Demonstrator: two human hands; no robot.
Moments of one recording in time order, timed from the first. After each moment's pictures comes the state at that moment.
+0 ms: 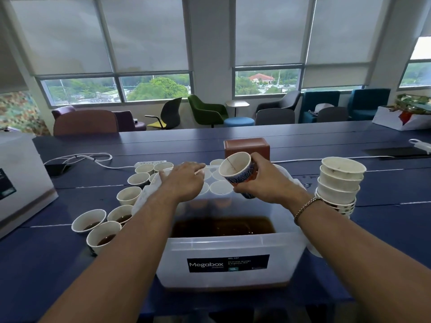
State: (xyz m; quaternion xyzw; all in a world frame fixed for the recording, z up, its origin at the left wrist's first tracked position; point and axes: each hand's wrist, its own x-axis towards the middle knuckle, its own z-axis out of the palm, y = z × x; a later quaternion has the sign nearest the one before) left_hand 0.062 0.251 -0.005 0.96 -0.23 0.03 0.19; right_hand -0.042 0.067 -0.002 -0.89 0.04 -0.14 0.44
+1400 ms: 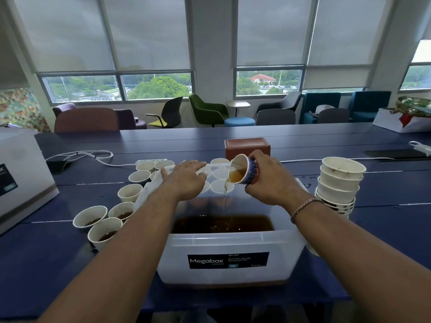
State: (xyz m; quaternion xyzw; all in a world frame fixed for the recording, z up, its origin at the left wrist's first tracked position) left_hand 0.062 0.253 -0.009 0.96 -0.23 0.02 0.18; right_hand -0.044 0.063 -0.006 -0.96 0.07 -0.21 0.17
